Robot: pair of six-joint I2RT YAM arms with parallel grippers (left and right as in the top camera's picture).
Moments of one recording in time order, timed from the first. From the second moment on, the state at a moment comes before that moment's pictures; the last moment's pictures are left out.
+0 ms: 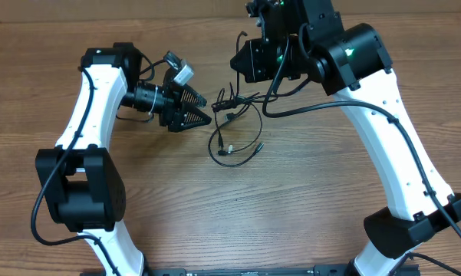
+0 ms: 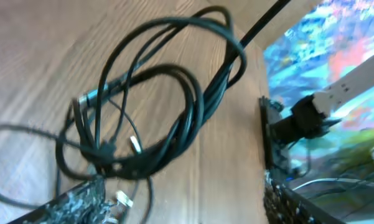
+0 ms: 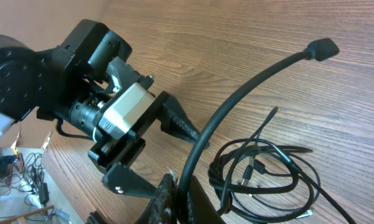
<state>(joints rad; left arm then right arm) -0.02 1.98 1.68 -1.41 1.15 1.10 0.47 1.84 2.18 -1.16 -0.43 0.30</state>
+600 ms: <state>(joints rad) -0.22 1.98 1.69 -1.17 1.02 1.05 0.45 1.84 2.18 -1.17 -0.46 0.32</state>
